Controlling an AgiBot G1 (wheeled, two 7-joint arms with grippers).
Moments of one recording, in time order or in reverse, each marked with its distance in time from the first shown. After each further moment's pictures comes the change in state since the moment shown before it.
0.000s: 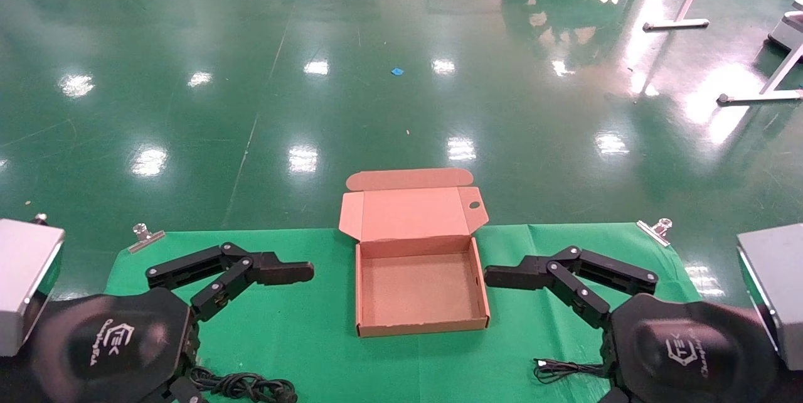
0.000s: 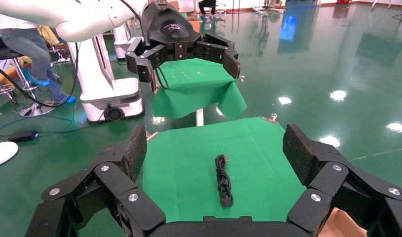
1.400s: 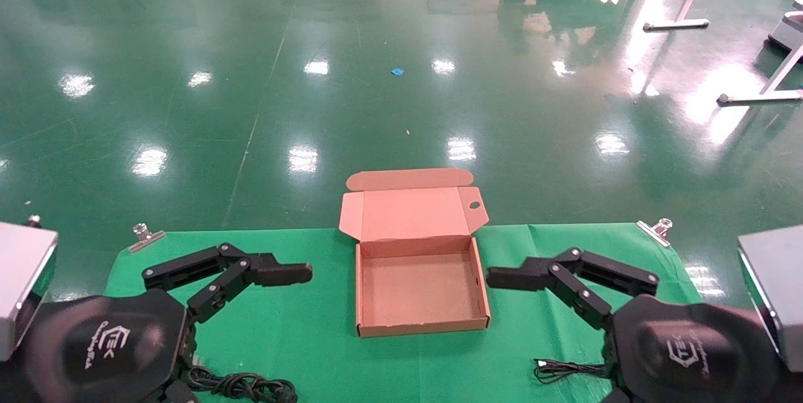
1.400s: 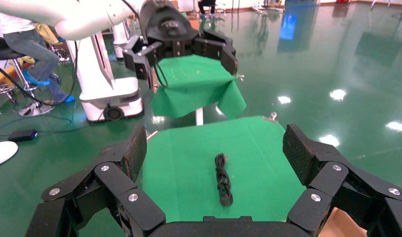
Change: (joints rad) left arm -0.020 -0.007 0.014 -0.005 0.035 0.014 0.001; right arm -0.006 0.018 -0.003 -0.004 -0.017 -0.011 -0.009
